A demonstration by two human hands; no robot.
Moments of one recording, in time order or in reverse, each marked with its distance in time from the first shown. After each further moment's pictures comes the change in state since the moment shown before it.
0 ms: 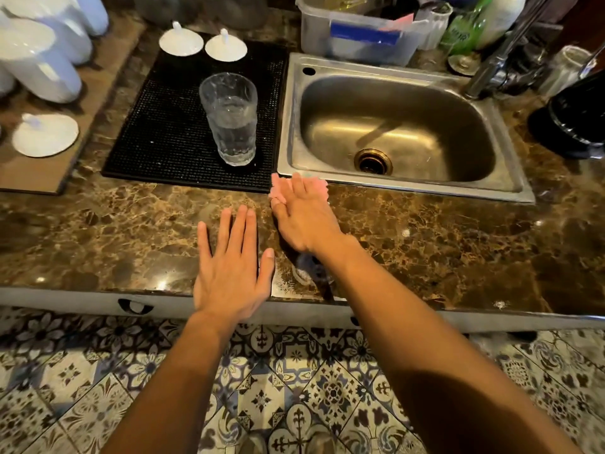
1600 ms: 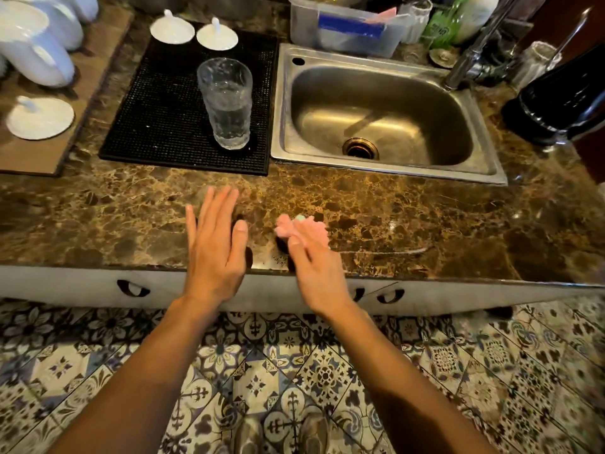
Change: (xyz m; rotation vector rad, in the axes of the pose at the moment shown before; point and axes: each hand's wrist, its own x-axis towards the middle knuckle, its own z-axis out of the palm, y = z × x) left_hand -0.021 -0.014 -0.019 -0.635 0.223 -0.021; right_hand -0.131 -0.018 0.043 0.608 0.226 0.139
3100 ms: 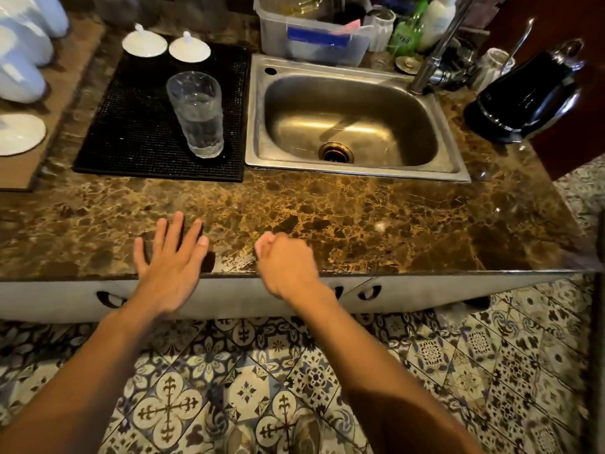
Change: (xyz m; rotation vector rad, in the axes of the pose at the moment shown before) left_hand -0.004 -0.036 -0.021 0.353 -0.458 -0.288; right_hand 0.014 -0.037 -0.009 -0.499 -0.153 0.185
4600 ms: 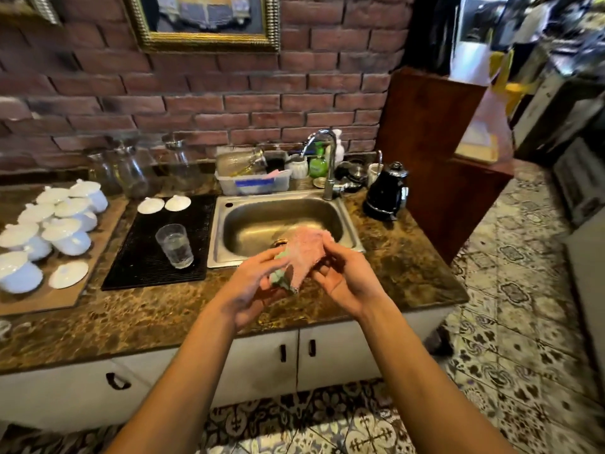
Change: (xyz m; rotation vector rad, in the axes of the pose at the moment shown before) left_hand -0.166 0.337 -0.139 -1.316 -0.434 0.207; right_hand -0.190 0.145 -0.265 1.980 -0.053 -0.023
